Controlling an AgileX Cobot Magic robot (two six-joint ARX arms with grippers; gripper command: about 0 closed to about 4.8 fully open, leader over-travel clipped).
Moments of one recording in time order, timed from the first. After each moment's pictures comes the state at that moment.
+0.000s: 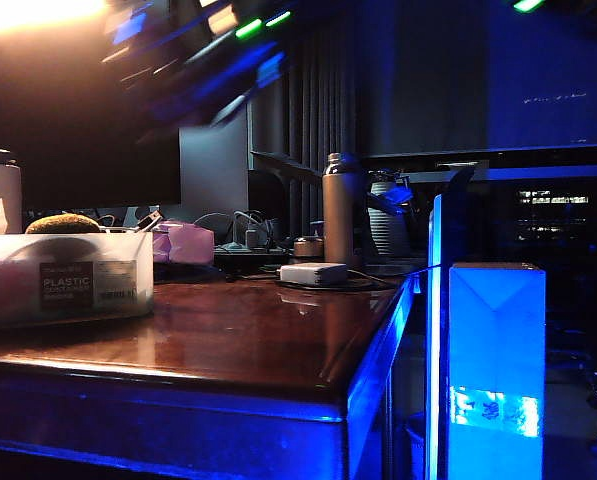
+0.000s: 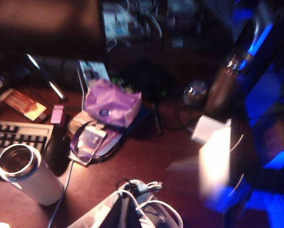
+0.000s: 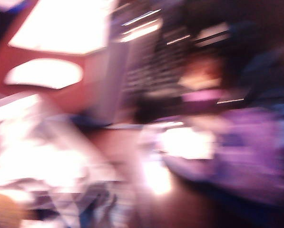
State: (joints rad) left arm -0.01 1.84 2.78 -1.41 0.22 0.05; right arm 0.63 2.52 2.70 -0.53 -0.44 -0.42
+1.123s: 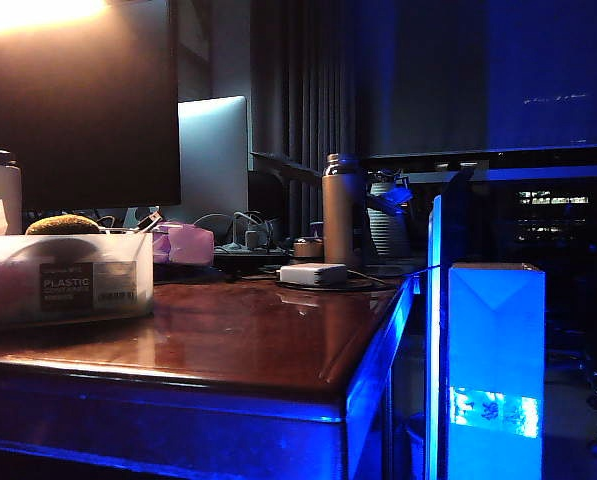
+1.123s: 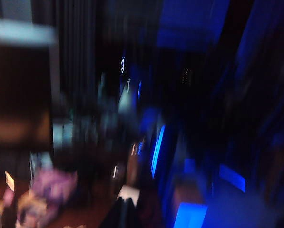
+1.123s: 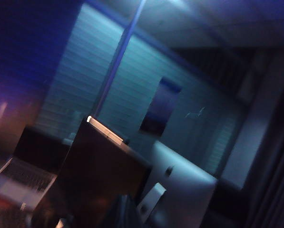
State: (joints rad) left arm -0.06 1.17 2.71 -1.43 0.35 -0.14; right arm 0.45 1.69 2.70 -0.52 -0.36 -0.27
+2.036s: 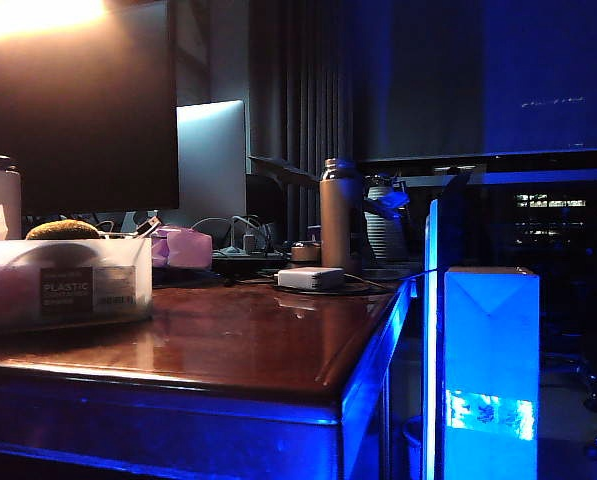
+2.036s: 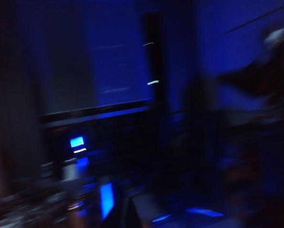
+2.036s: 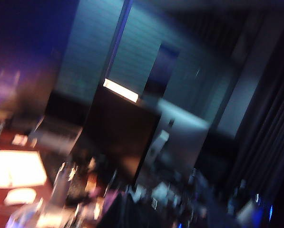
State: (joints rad) left arm 0.16 0.74 2.72 -1.43 0.81 -0.22; right arm 0.45 1.13 2.70 -1.30 -0.29 -0.29
